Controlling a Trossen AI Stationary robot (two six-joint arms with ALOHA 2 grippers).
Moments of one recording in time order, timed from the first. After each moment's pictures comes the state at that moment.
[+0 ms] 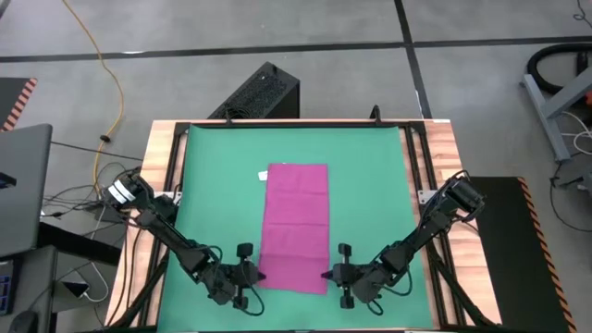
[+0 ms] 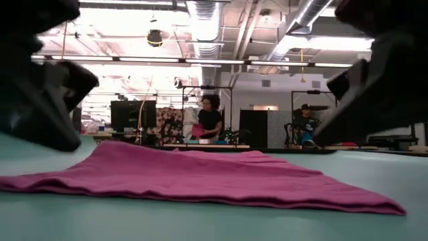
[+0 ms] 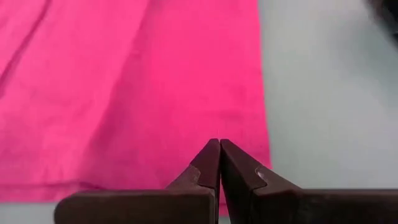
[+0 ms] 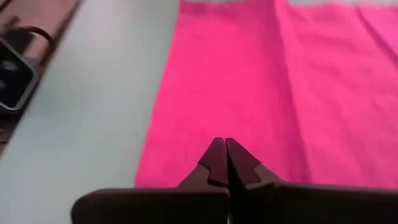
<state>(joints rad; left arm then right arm) -0.76 1.74 0.74 0.26 -0.56 -0.48 0.73 1.82 0.82 0.32 0.60 0.47</state>
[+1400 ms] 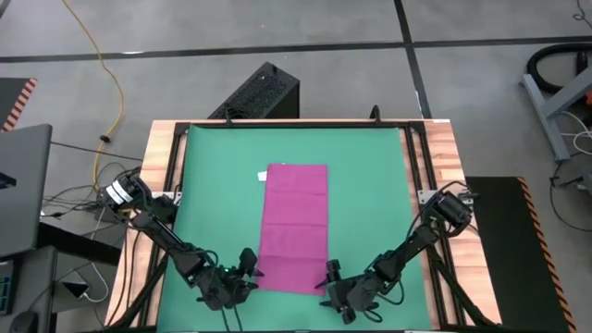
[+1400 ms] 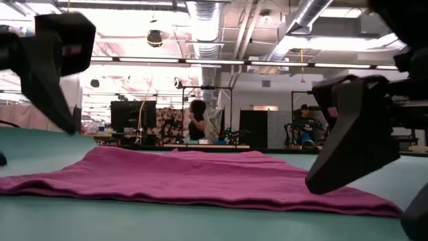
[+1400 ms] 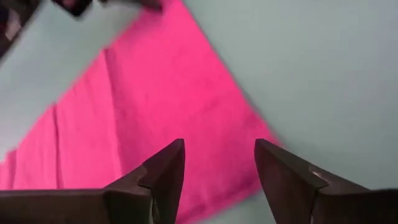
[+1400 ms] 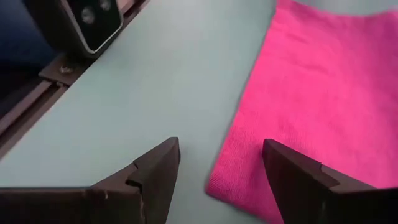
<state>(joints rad) -0.81 1.73 0.74 0.20 -0.58 0.16 0.73 2.01 0.88 0.47 0.45 0.18</state>
